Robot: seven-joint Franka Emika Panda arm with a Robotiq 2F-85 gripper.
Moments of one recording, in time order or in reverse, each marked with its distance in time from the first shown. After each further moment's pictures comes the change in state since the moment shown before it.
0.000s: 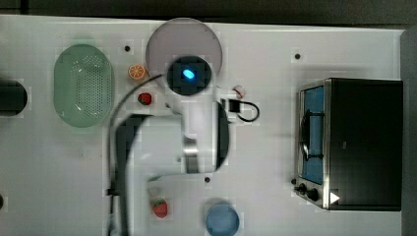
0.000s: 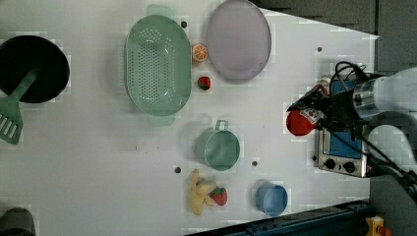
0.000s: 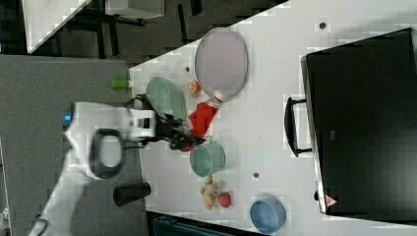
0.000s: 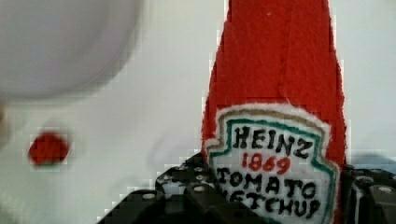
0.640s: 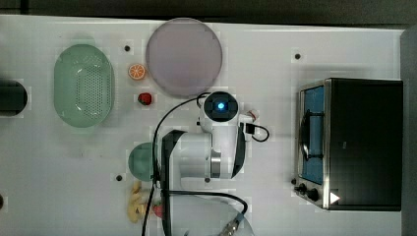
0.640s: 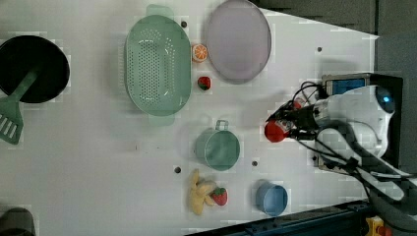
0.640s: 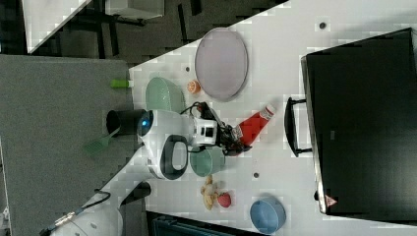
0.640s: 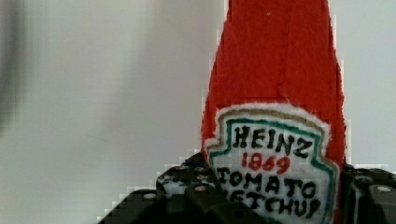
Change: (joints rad) arm -0.053 0.213 -0.024 -0.162 -0.013 0.322 -0.001
